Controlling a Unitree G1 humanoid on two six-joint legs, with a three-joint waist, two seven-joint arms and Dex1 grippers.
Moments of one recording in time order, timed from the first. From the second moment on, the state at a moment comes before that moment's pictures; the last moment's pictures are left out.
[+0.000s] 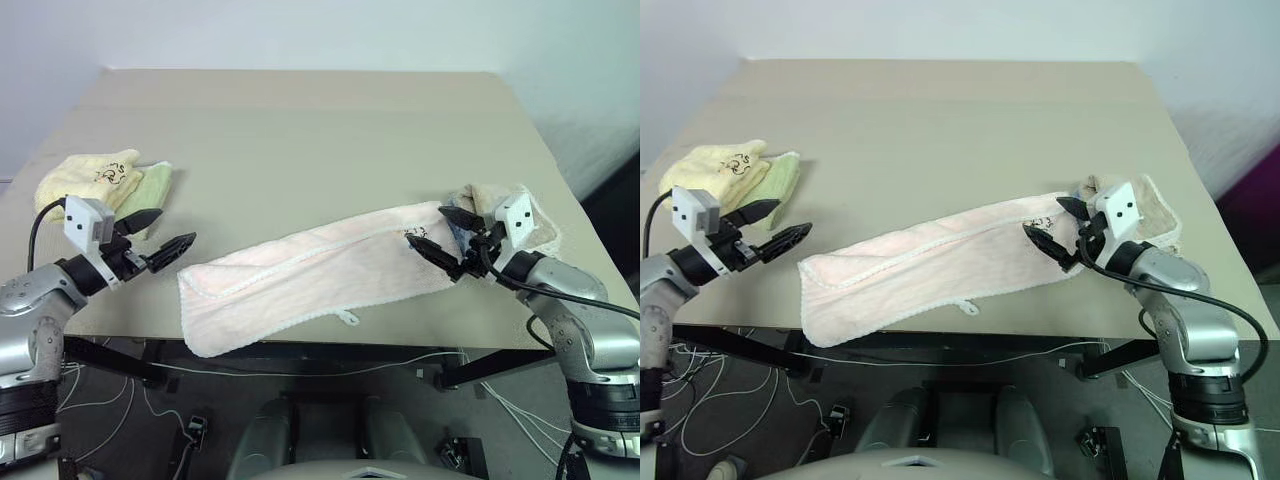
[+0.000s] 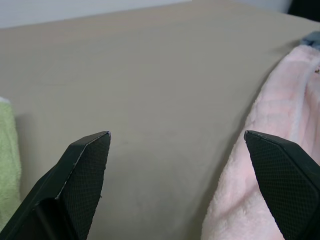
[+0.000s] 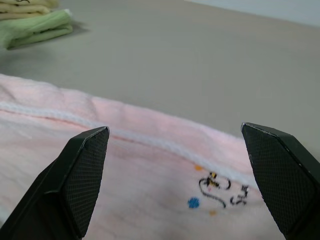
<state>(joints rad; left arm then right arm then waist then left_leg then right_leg) -0.18 0.76 0.38 0.05 -0.53 0.32 -0.93 -0.19 -0.61 -0.20 -0.25 0.48 0.48 0.70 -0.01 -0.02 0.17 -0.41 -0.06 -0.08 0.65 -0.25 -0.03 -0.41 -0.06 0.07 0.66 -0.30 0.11</state>
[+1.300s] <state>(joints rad) -0.23 1.01 0.14 0.15 -0.35 -0.02 -1.44 -0.19 -0.60 -0.18 -0.24 0.44 0.45 0.67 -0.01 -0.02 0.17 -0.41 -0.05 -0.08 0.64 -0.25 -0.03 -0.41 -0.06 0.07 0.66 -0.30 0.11</state>
